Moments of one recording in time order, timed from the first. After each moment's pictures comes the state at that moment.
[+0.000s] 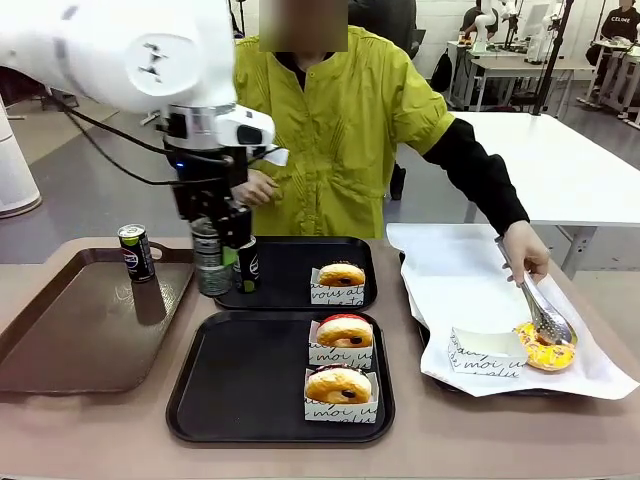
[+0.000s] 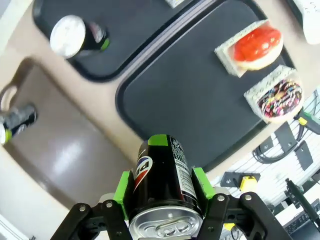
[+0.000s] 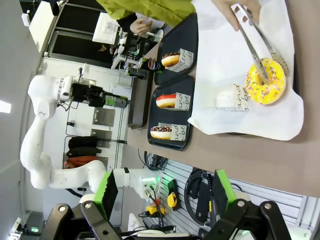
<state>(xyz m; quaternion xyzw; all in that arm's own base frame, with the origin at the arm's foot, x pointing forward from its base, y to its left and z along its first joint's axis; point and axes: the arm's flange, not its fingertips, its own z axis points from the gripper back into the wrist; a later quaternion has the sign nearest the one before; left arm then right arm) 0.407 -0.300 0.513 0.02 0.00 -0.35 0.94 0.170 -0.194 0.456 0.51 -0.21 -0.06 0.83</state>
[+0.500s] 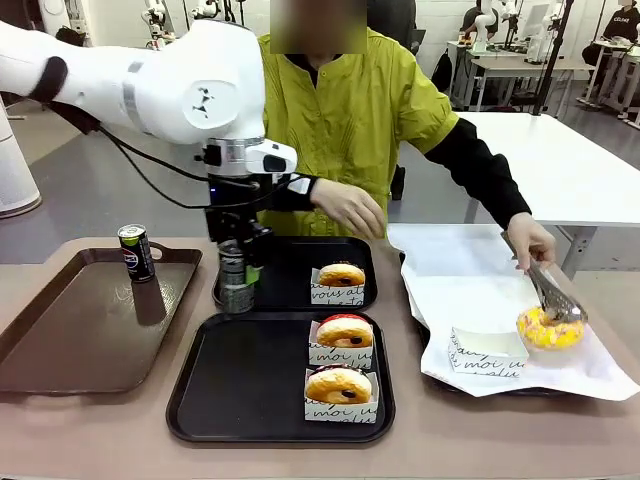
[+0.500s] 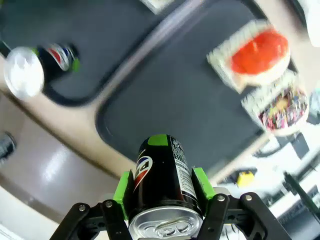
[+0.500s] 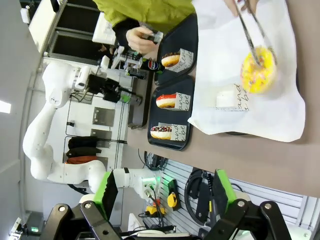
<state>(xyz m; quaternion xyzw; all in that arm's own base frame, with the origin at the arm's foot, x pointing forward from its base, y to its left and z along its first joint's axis) 0.436 -0.313 0.466 -0.01 0.06 -0.37 0.93 0.170 -0.194 0.456 0.51 -0.21 -0.06 0.83</state>
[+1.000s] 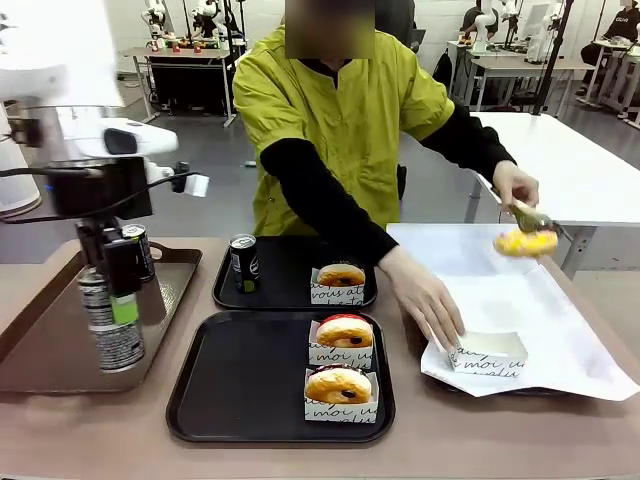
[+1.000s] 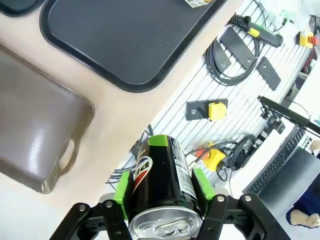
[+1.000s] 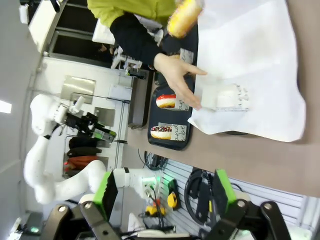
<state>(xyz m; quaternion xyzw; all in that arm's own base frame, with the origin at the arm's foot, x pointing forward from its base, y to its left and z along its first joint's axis) 0.302 -0.191 0.525 -0.09 0.10 -0.42 0.90 0.170 -0.194 0.456 0.51 -0.21 -0.06 0.83</state>
